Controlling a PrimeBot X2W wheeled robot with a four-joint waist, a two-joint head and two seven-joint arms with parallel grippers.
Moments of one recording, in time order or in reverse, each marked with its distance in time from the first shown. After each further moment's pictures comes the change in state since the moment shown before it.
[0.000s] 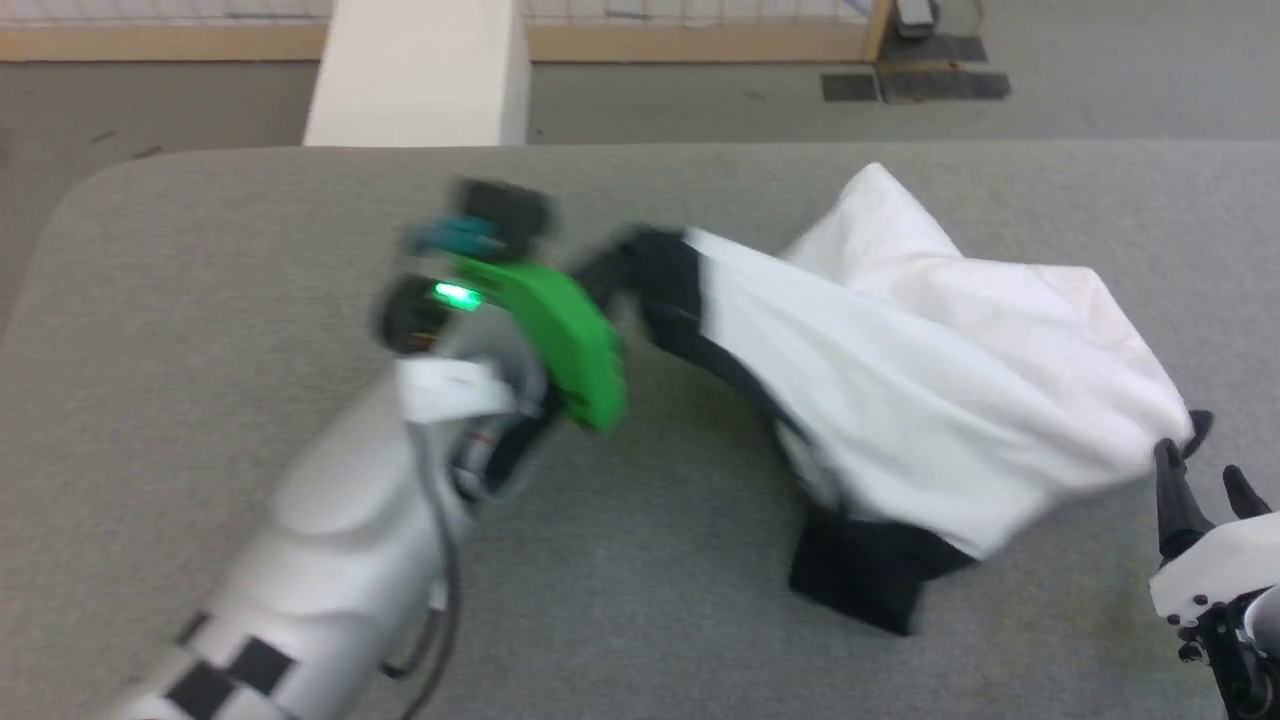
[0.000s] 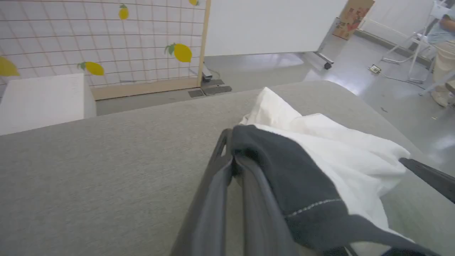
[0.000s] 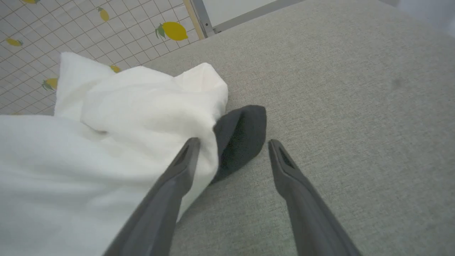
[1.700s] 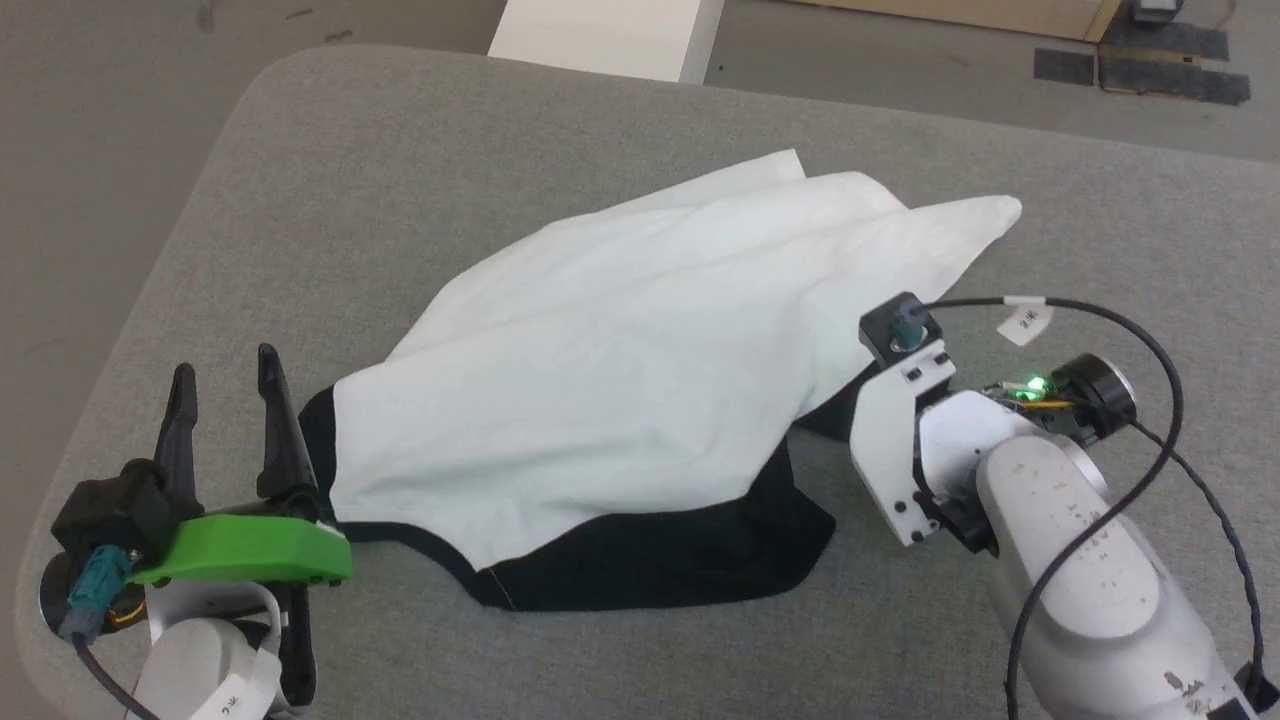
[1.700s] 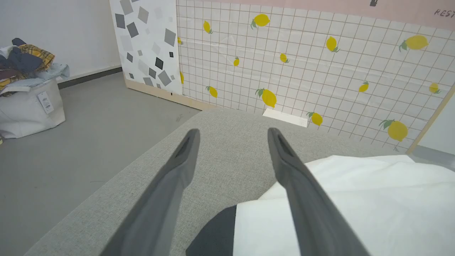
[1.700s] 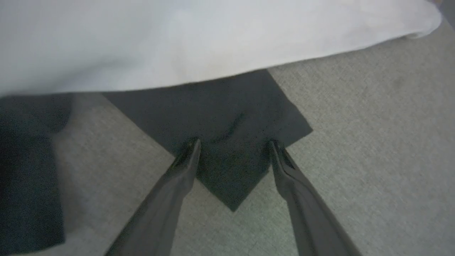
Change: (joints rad) left arm 0.637 -0.051 0.745 -0.359 0.471 0.107 -0.356; right arm -0.379 -0.064 0.698 0.231 -0.347 0.000 0.576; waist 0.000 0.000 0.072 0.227
